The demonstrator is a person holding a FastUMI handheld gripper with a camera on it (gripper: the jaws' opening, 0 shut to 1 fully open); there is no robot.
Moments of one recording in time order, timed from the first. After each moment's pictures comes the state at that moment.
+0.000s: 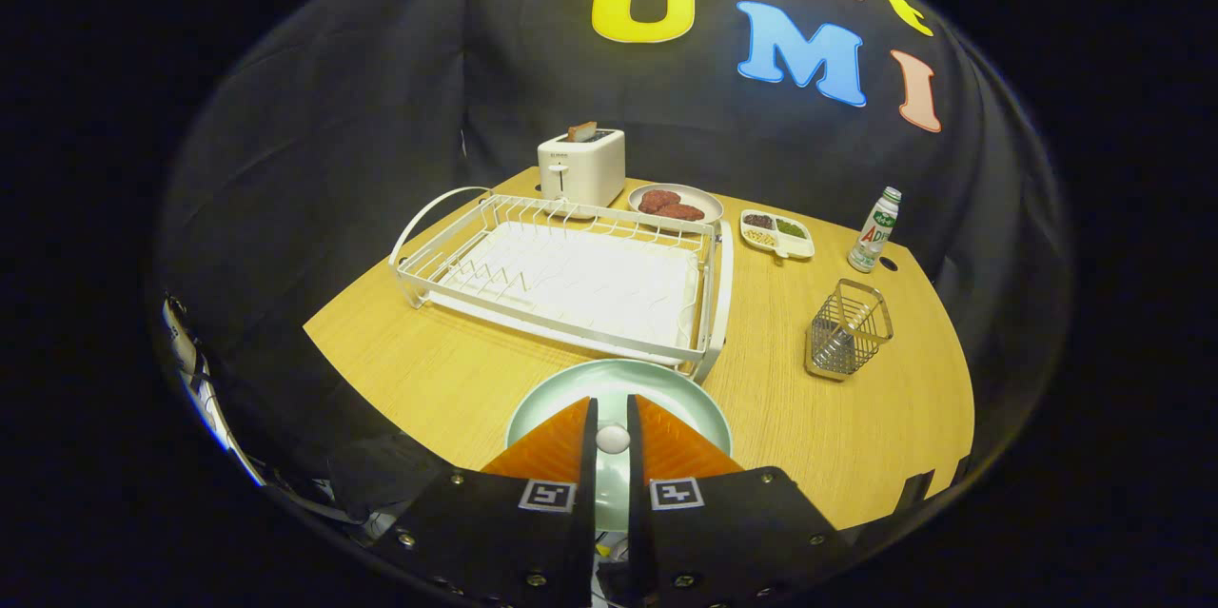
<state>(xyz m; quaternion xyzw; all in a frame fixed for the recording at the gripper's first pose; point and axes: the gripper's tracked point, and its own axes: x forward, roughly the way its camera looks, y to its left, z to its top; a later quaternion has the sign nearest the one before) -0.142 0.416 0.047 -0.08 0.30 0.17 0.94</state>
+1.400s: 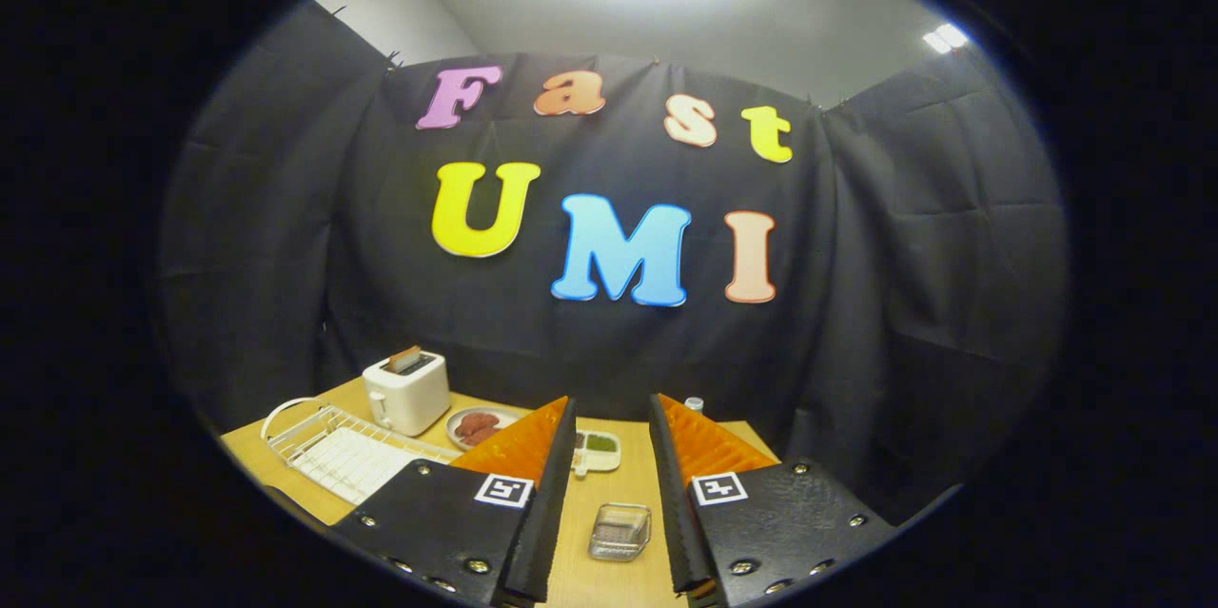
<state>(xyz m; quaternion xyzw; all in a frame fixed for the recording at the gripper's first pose) -0.030 0.212 0.312 -0.06 -0.04 -0.02 1.00</state>
